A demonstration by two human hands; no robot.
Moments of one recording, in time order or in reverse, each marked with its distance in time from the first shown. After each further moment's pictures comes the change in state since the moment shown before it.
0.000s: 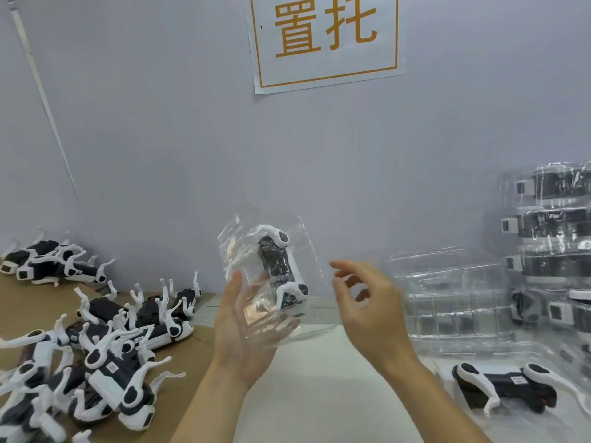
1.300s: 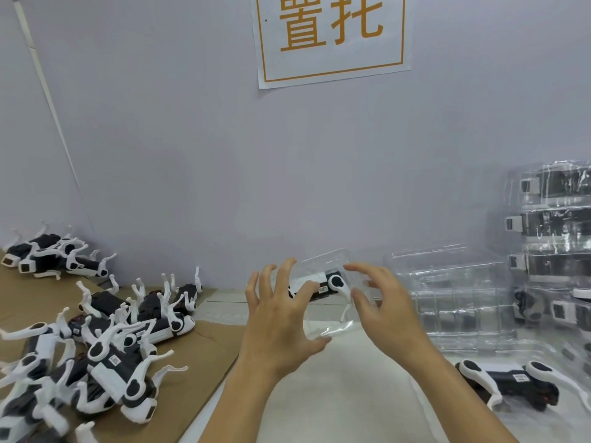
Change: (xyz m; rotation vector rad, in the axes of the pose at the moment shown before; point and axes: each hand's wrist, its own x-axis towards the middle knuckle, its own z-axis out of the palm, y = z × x) left_hand 0.003 -0.021 0.013 1.963 -0.080 0.845; right_hand 0.001 0.034 -0.018 -0.069 -0.179 0.125
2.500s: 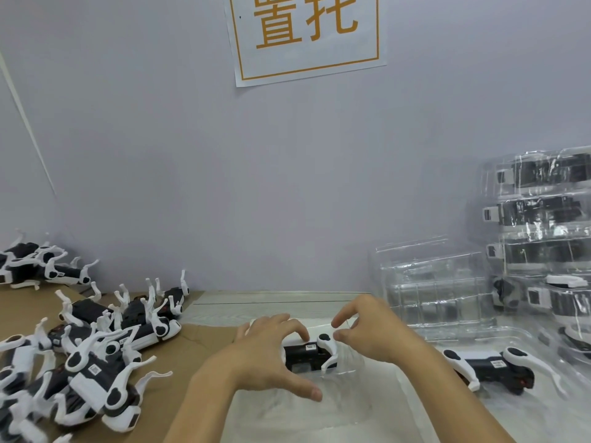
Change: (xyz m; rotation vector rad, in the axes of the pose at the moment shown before) left_hand -0.007 -0.016 -0.006 -0.358 -0.799 -0.100; right_hand -0.002 0.009 -0.010 -0.374 -0.449 0.357
